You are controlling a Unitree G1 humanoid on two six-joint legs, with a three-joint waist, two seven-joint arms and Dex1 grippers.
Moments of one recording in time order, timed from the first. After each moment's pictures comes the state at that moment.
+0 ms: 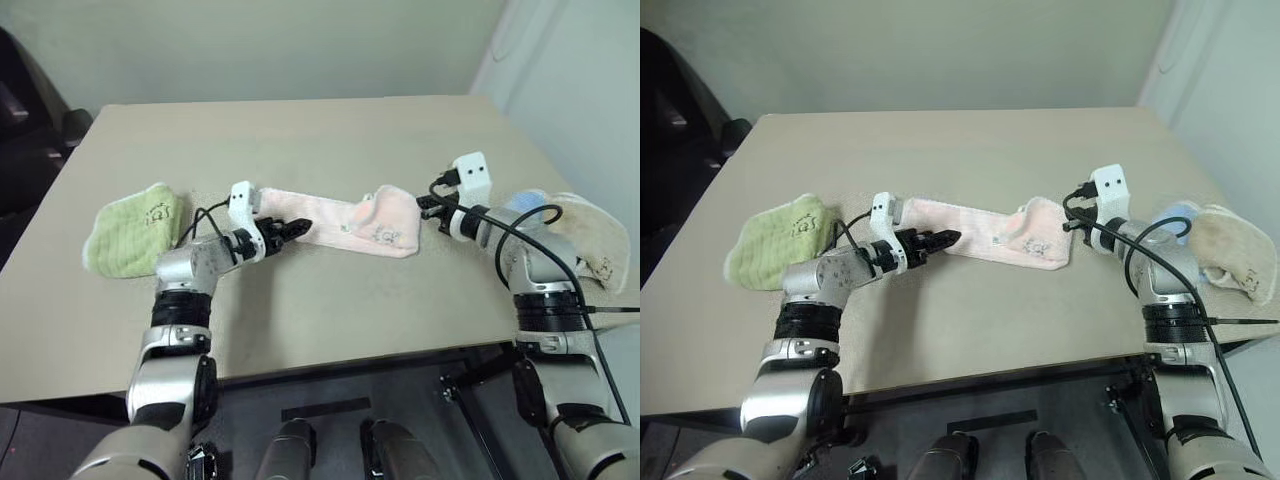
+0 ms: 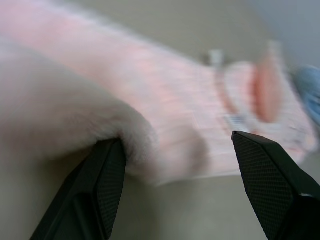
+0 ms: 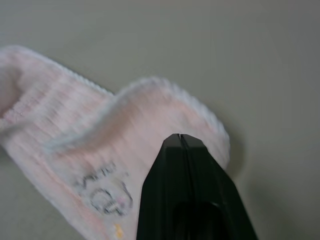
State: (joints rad) left arm -0.79 0.37 0.13 0.47 -0.41 0.69 -0.73; right arm -0.78 -0.40 -0.07 0.22 0.24 0.77 0.48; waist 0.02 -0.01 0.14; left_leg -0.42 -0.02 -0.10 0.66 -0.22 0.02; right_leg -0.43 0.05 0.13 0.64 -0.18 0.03
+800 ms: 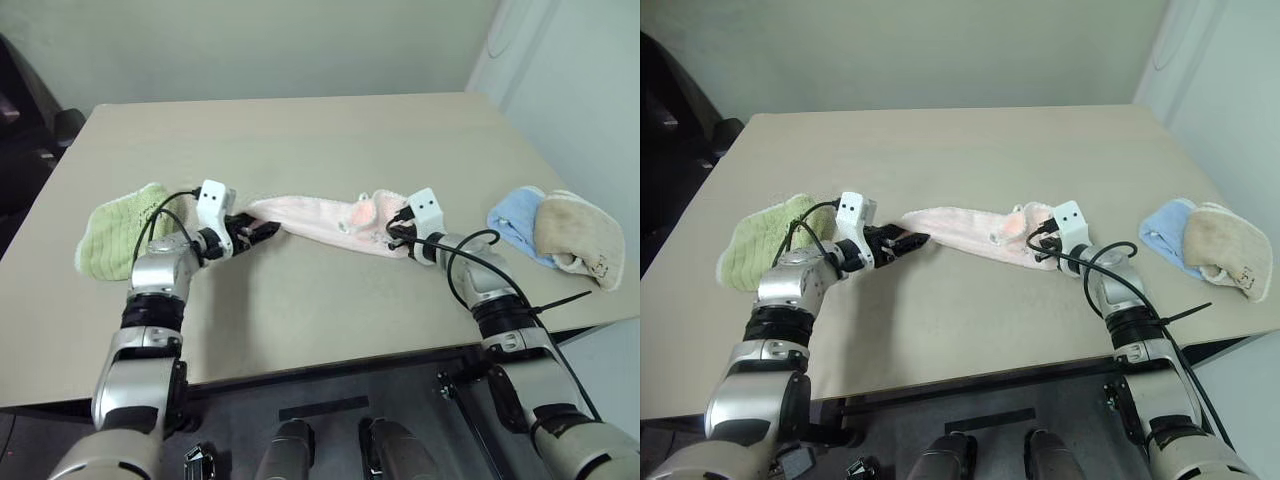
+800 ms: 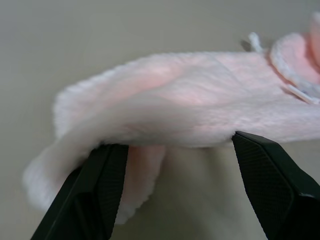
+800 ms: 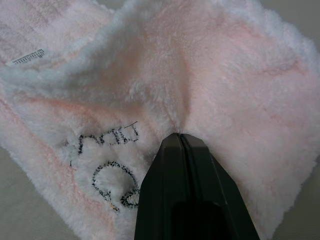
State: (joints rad) left arm -0.81 0.52 0.11 0.69 -0.27 0.39 -0.76; right arm -0.79 -0.30 0.07 0.50 0.11 0.52 0.49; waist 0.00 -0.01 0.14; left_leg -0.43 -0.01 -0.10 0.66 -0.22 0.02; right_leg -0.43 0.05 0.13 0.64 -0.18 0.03
